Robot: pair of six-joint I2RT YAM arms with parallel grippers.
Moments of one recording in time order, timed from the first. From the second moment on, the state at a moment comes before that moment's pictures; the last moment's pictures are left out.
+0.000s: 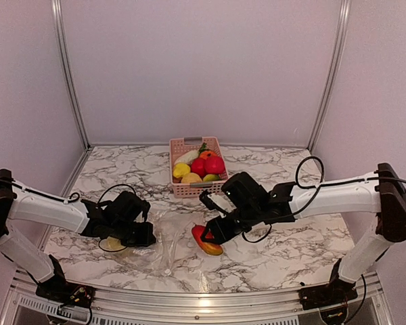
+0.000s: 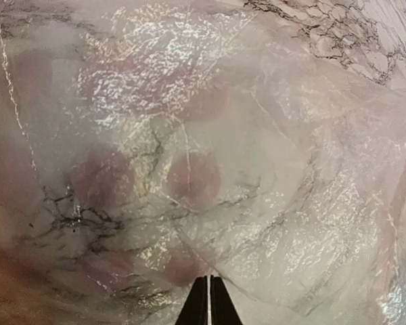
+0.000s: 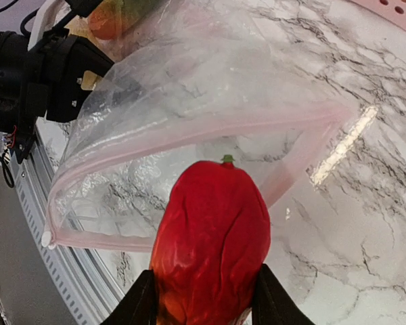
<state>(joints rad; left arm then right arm) -0.88 1.47 0.61 -0.10 0.04 -0.80 1.01 1.61 1.01 -0.27 -0.25 0.43</state>
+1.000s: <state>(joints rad) -0.86 1.16 0.69 -0.34 -0.07 -0.80 0.66 2.10 1.74 -0.18 -0.30 0.39</state>
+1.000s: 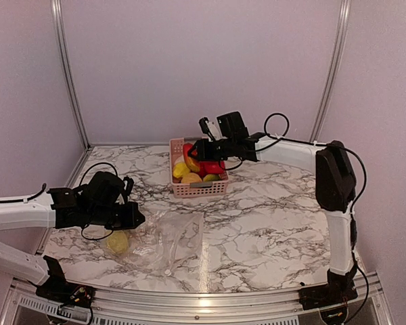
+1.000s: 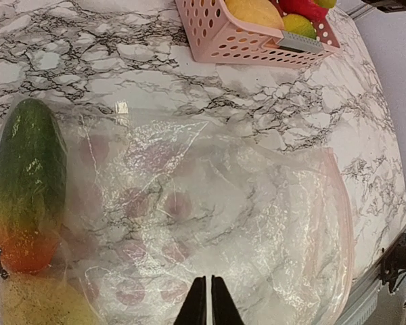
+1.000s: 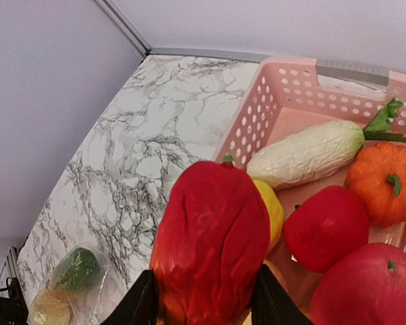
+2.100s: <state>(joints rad) -0.84 0.92 0.67 -0.53 -0.18 -0.82 0.56 2.55 2.16 0.03 -0.31 0.51</state>
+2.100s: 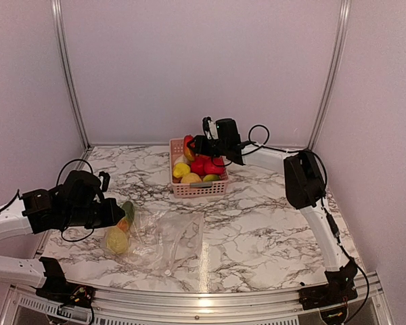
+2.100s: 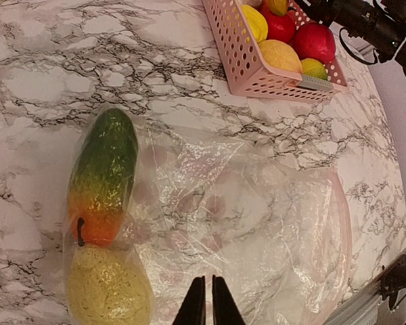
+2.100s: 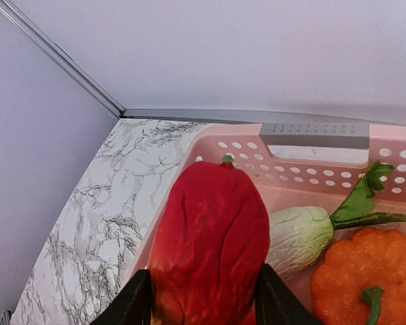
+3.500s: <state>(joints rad) -0.70 0.91 0.56 -0.53 -0.19 -0.81 0.61 2.33 2.05 -0.02 -0.30 0.47</state>
